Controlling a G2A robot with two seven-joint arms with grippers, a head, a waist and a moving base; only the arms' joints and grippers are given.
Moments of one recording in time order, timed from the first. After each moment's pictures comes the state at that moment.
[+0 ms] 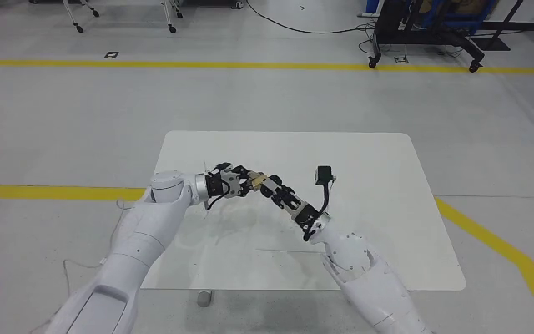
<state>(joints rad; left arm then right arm) 0.80 -1.28 -0.99 -0.86 -0.76 0.35 -1.11 -1.41 -1.34 1.08 -1.60 0.02 -0.29 0.26</state>
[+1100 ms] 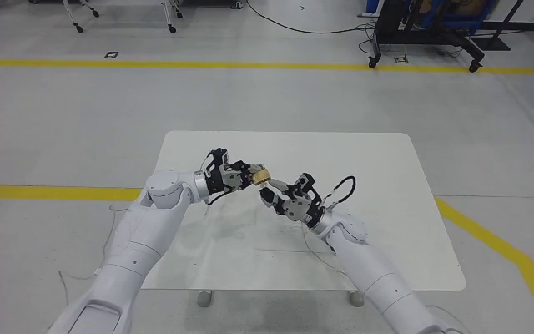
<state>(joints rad) 0.89 -1.25 -1.06 -1.07 -0.61 0.17 -1.01 -1.18 -1.38 1.05 -1.10 1.03 -0.08 0.99</state>
